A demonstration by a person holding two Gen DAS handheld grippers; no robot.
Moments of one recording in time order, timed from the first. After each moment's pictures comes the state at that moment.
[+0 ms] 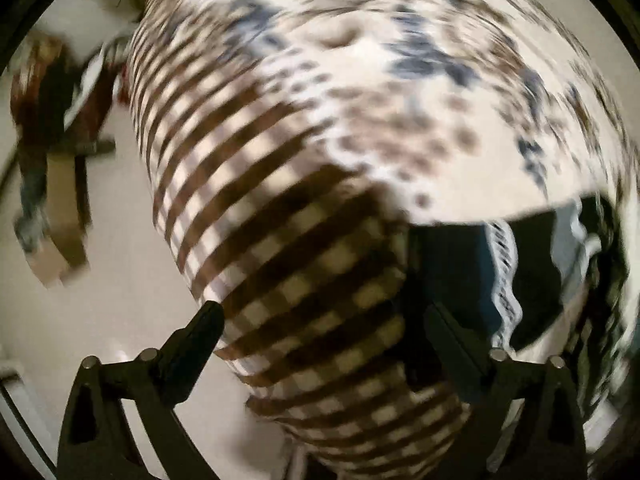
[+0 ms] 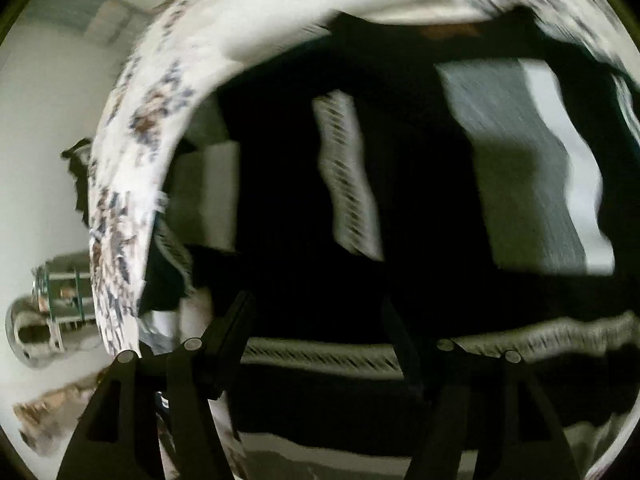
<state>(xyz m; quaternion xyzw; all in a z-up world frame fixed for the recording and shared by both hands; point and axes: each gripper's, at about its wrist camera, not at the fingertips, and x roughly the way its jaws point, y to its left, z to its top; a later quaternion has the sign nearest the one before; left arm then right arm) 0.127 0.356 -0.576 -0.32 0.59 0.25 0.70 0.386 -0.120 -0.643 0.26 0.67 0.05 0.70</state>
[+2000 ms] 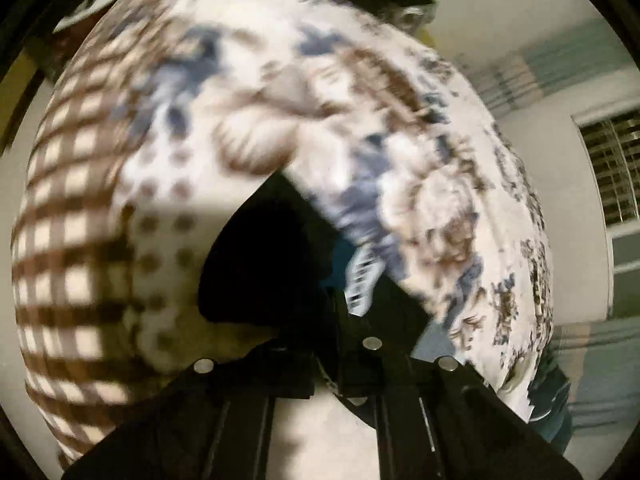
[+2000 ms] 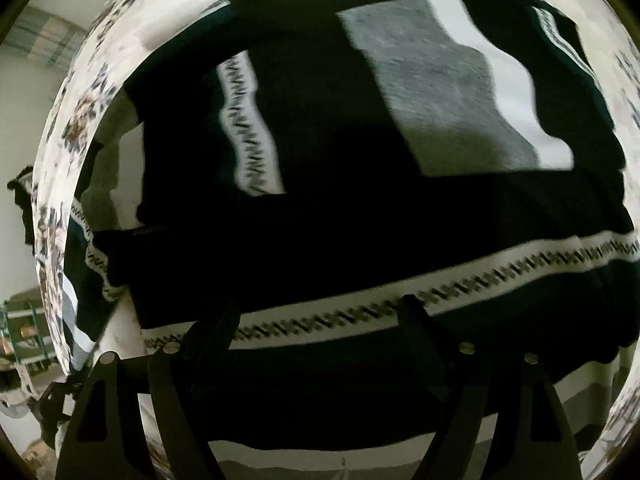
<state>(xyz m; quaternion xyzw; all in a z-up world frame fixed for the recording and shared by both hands) 0.213 0.403 -0.566 -0.51 0.37 0.26 0.73 0.337 -0.114 -0.664 0.23 0.67 -0.06 0.71</state>
